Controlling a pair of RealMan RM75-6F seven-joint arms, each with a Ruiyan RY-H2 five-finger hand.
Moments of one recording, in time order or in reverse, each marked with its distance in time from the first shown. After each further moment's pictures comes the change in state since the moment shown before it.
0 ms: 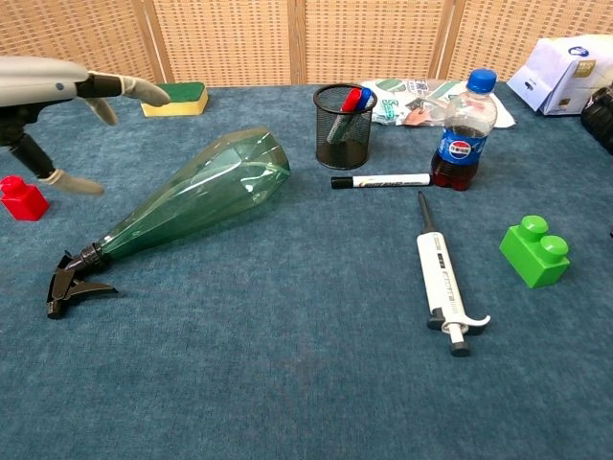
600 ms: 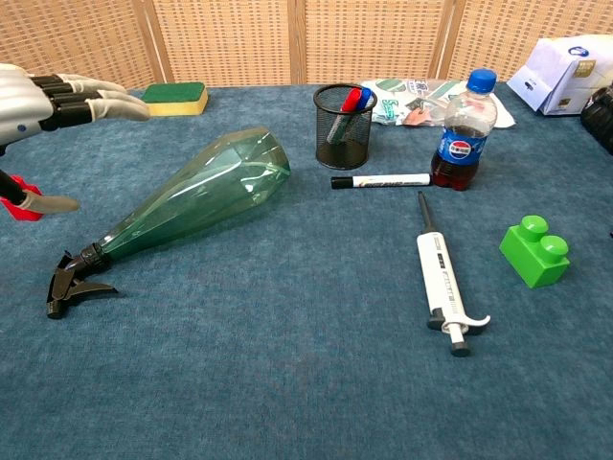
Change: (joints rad) left arm 0.087 -0.207 0.122 0.533 0.403 0.381 -0.222; right arm 0.014 0.000 0.009 -0.029 -0.002 -0.012 -0.044
